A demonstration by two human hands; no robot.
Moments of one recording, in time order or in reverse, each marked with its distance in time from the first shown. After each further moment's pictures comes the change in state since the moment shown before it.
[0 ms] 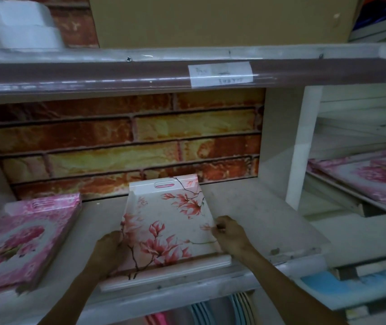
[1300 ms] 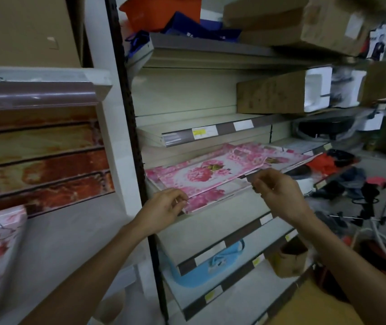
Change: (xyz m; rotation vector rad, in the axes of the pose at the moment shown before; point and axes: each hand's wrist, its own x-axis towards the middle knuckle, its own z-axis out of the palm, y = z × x) left_hand -0.077 0.557 0.165 -0.313 -0.130 1.046; right_hand -0.162 0.189 -0.509 -0.218 0.681 -0.151
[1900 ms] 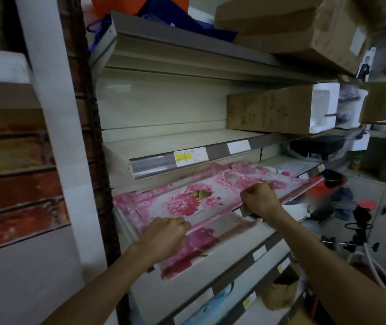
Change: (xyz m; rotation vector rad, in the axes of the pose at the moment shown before) left_hand 0.117 -0.037 0.073 0.573 -0.227 0.185; right_hand 0.161 0.065 0.056 -0.055 -0.123 0.397
